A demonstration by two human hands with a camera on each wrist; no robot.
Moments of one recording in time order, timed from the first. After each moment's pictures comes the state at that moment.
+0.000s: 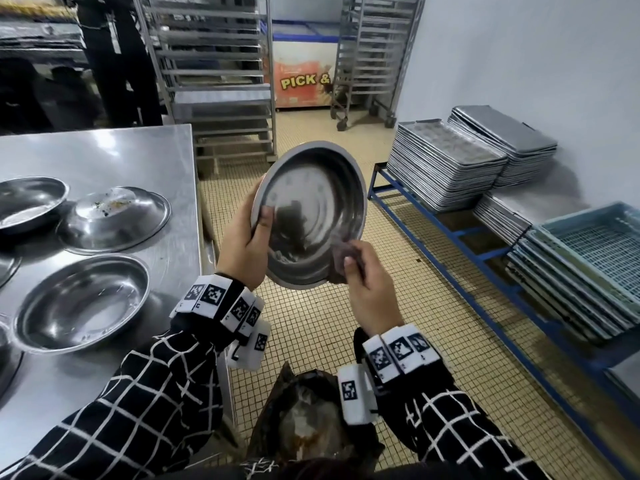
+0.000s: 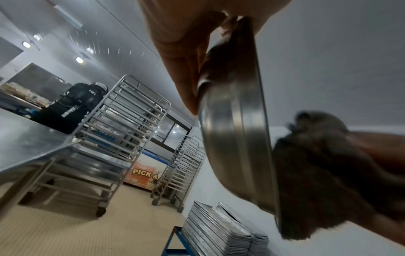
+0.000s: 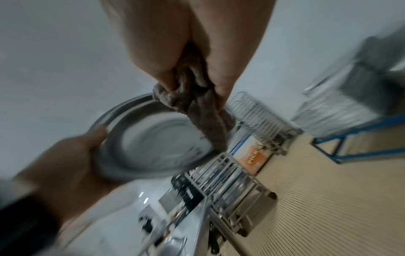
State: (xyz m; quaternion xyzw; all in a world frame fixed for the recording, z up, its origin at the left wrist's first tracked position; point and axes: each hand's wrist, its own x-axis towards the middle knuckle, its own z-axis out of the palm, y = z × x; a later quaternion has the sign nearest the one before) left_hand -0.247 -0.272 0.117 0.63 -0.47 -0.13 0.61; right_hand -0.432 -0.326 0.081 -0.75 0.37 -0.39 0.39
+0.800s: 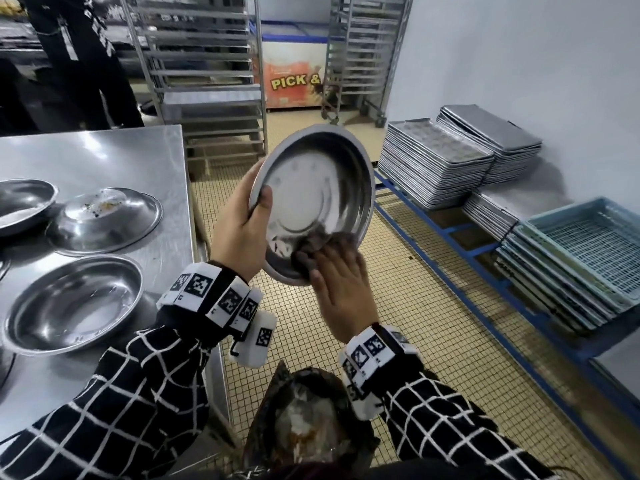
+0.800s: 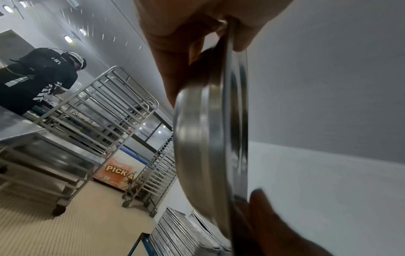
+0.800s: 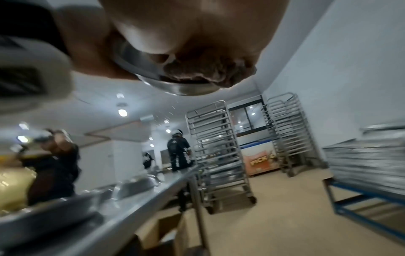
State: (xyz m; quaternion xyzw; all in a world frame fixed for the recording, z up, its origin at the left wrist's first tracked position) left_hand -0.264 -0.264 0.152 0.59 -0.47 -0.14 0.65; right_hand -0.422 -0.317 0.058 -0.89 0.37 -0.24 0.10
